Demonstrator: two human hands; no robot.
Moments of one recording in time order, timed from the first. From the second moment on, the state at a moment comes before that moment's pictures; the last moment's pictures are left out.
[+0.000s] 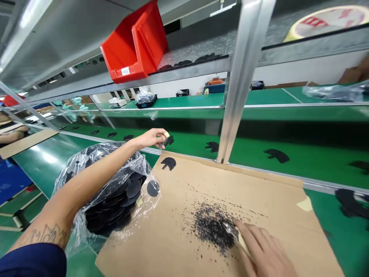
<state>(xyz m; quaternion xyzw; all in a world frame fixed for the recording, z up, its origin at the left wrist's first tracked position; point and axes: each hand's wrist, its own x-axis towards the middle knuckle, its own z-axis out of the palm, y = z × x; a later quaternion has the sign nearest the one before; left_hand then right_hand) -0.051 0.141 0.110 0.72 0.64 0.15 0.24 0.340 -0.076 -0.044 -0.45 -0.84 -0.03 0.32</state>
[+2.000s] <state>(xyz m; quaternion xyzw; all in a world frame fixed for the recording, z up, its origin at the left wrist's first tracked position) 0.068 -0.069 -0.013 0.87 0.28 0.41 0.04 0.293 -0.094 -0.001 -0.50 -0.39 0.63 0.44</state>
